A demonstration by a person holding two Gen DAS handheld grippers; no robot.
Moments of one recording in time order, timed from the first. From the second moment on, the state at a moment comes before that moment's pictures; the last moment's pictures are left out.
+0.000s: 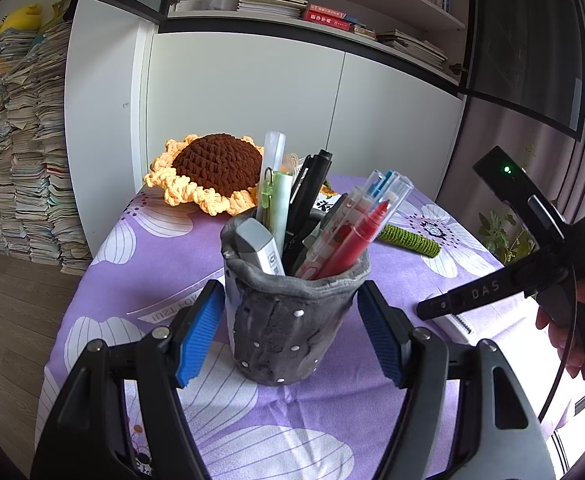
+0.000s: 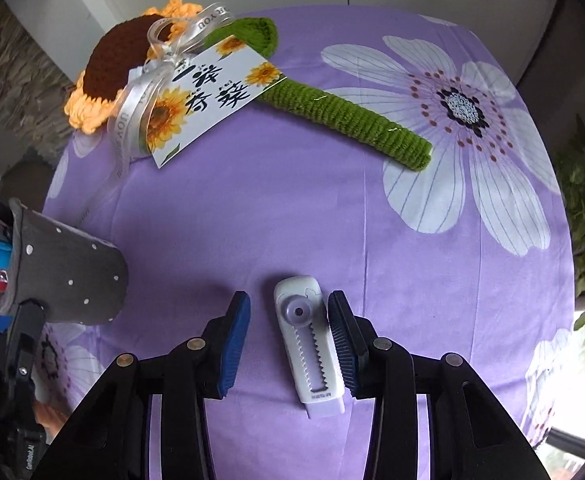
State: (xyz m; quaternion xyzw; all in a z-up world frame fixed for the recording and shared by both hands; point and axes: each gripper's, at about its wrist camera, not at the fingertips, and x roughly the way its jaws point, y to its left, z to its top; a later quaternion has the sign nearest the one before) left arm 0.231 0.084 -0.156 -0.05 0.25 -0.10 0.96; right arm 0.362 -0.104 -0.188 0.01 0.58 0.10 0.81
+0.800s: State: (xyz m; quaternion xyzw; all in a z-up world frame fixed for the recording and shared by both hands) left arm 0.231 0.084 -0.156 -0.05 0.25 -0.10 0.96; right arm 0.290 -0.084 -0.098 -0.04 0.41 0.19 0.89
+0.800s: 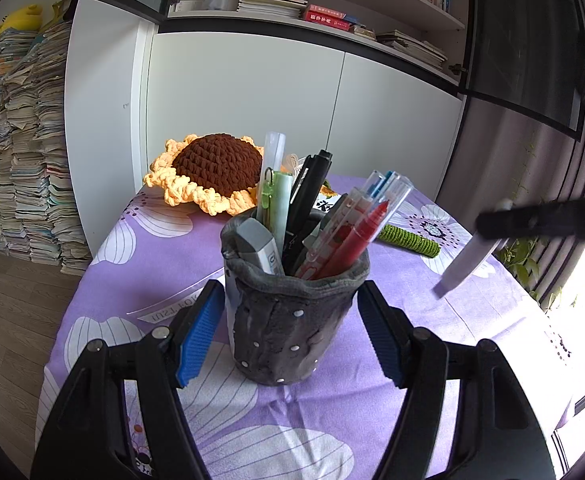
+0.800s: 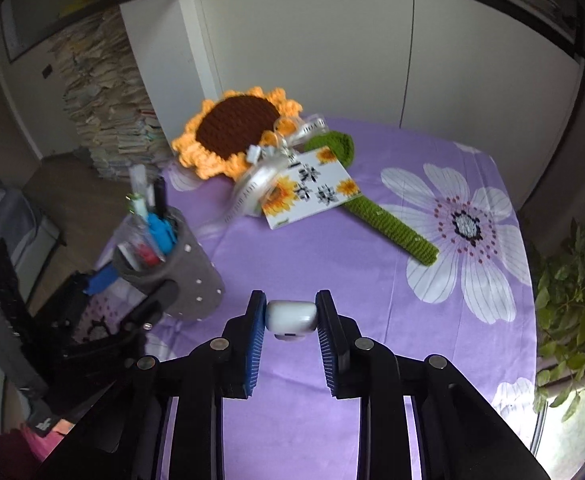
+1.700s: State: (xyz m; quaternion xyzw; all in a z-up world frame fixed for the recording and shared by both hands) left arm 0.231 0.084 -0.156 -0.05 0.25 -0.10 0.96; right arm 0.292 0.004 -0.058 -0.08 0.34 0.33 0.88
